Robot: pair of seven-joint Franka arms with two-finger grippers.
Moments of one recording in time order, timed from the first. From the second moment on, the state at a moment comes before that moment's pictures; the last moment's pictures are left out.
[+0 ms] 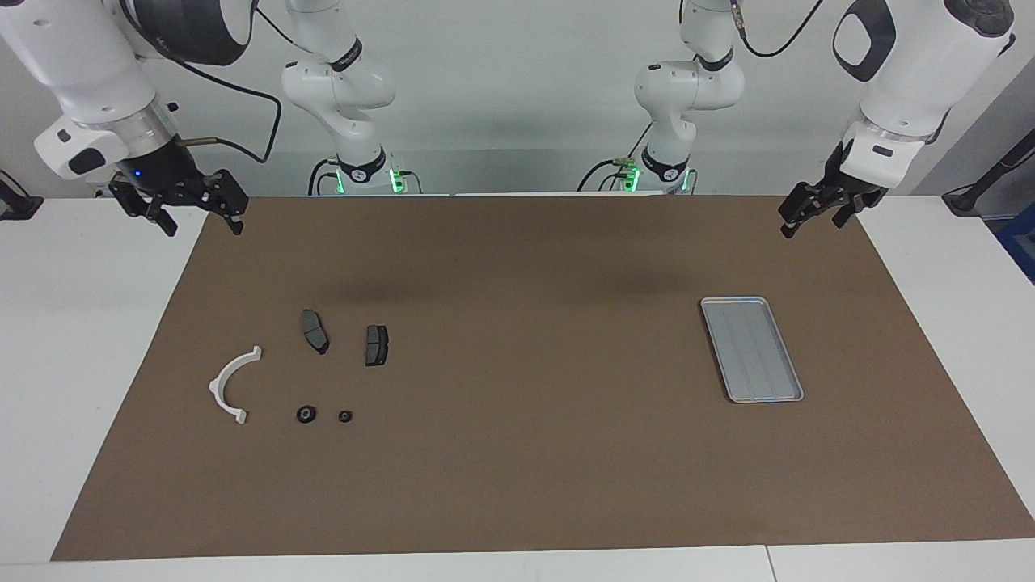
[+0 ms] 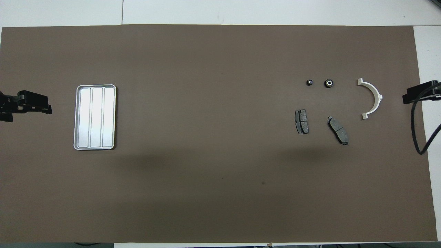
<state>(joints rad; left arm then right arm) -0.06 -0.05 0.04 -1.69 0.01 1.63 -0.15 -0.01 0.06 -0.10 -1.55 -0.01 1.58 -0.12</state>
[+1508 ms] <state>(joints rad) -0.06 -0.05 0.04 -1.69 0.01 1.63 -0.15 -0.01 0.49 0.02 -1.52 -0.12 2.07 0.02</state>
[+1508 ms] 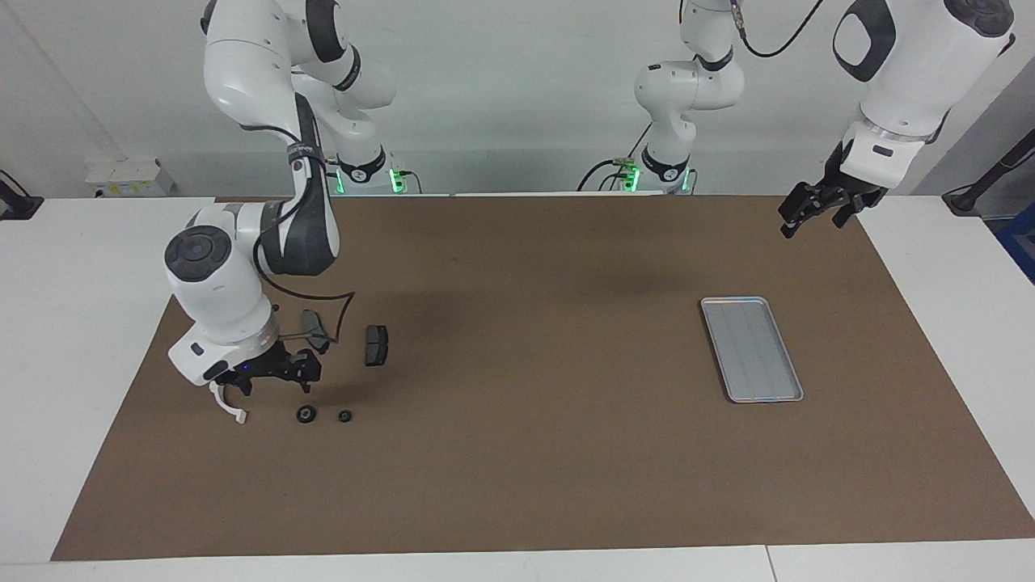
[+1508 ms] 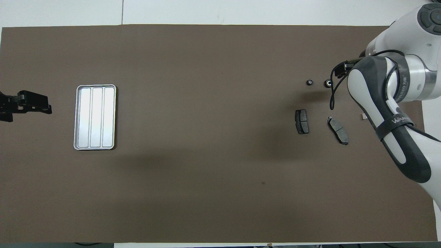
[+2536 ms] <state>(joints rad) -0.06 -0.05 0.04 -1.69 0.01 1.63 -0.15 0.00 0.65 0.04 -1.43 -0.12 2.11 0.15</state>
